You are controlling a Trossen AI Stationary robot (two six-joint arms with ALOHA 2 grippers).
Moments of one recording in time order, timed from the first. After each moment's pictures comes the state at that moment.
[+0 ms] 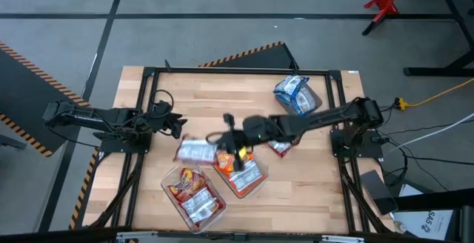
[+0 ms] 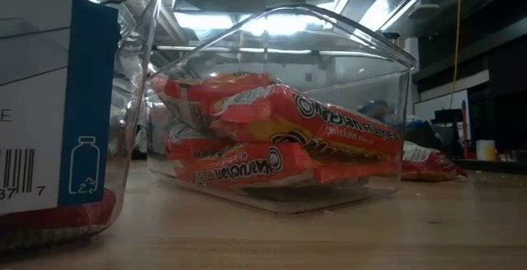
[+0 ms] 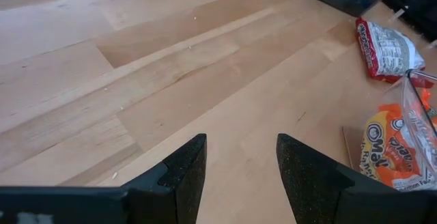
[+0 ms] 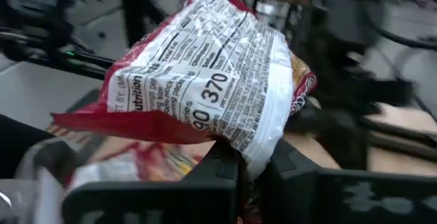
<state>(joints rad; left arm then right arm) -0.06 0.51 0.31 -0.48 -0.50 -0.81 0.19 1.81 1.51 0.01 -0.04 -0.12</state>
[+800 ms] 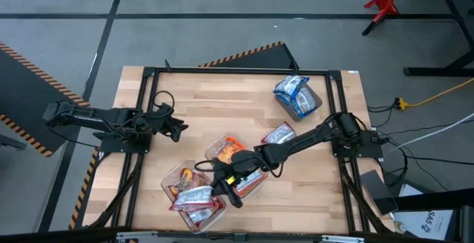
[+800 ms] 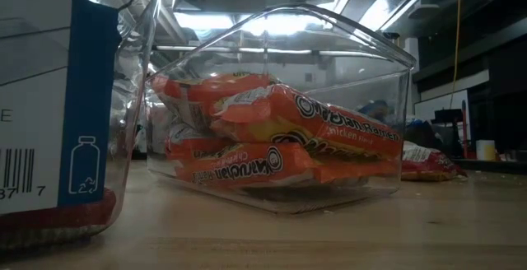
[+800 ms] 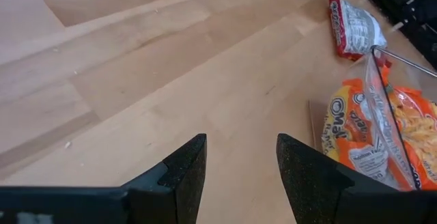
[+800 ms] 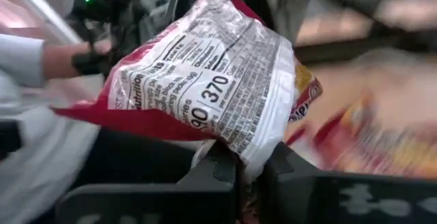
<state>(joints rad) -0.06 0.51 0.31 -0.48 -0.36 -0.88 0.32 2.07 1.51 0.32 -0.32 0.38</state>
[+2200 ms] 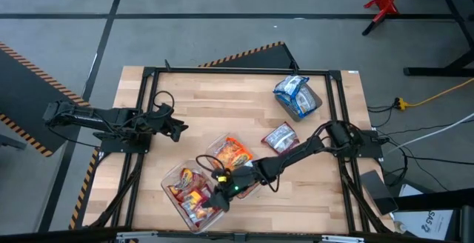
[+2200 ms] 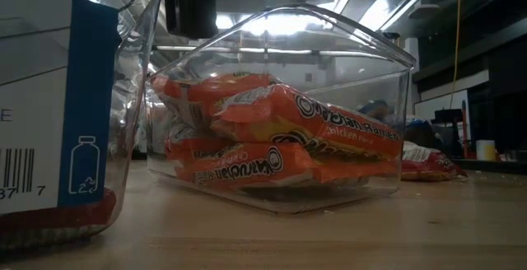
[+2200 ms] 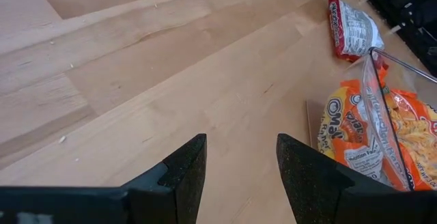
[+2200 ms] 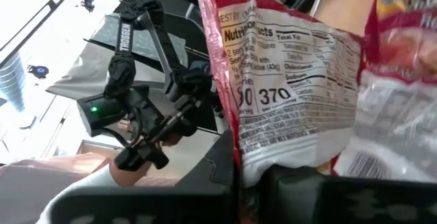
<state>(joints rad) -0.06 0.51 0.31 -0.48 -0.35 -0.91 0.40 2.19 1.51 0.53 -0.15 1.16</state>
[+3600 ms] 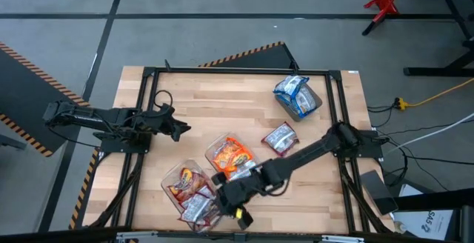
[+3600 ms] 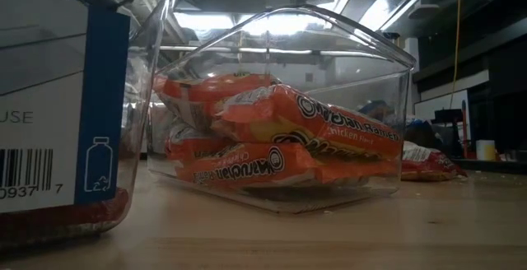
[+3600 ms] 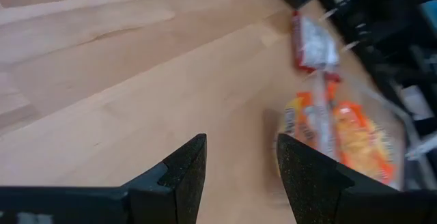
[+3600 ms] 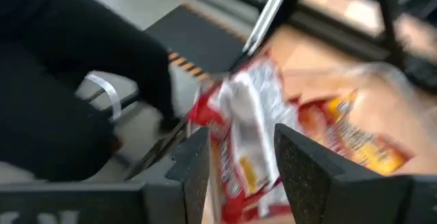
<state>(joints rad) -0.06 0.51 0.31 -0.38 -0.29 -0.97 0.47 2.14 1.93 -0.41 -0.08 -0.14</state>
